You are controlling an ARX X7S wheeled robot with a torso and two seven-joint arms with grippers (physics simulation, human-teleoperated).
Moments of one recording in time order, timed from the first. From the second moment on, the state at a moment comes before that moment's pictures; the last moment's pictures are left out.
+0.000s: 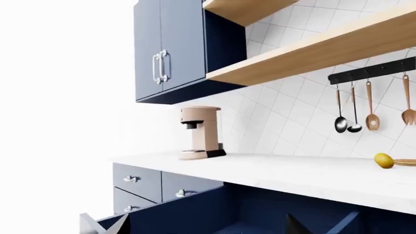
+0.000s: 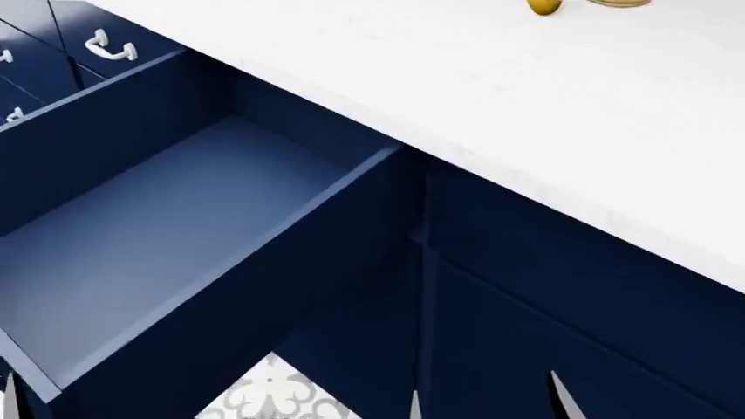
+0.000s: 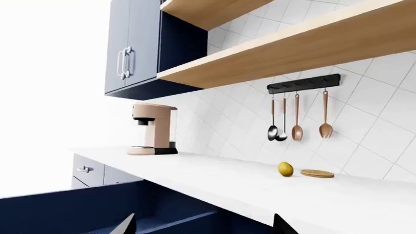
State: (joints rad) left arm 0.31 -0.26 0.10 0.56 -0.02 0.15 -0.39; right arm -0.22 0.32 -0.20 -0.50 0.17 -0.21 0.14
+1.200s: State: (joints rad) left arm 0.31 -0.29 0.11 0.57 -0.03 0.16 -0.42; right arm -0.21 0.34 -0.25 -0.51 0.11 -0.19 0.15
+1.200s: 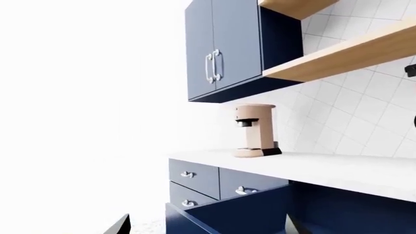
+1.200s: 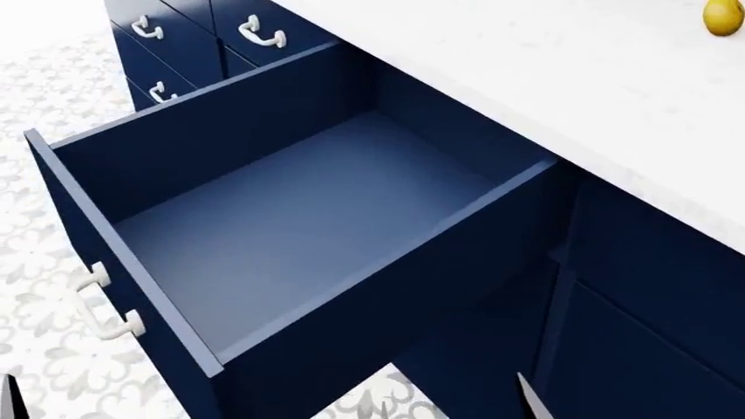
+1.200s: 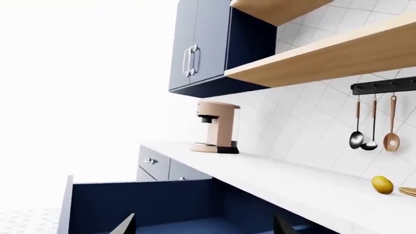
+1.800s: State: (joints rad) left arm 0.31 -0.31 0.10 0.58 -0.01 0.17 -0.44; right arm -0.18 0.35 -0.28 -0.53 0.08 -0.15 0.17
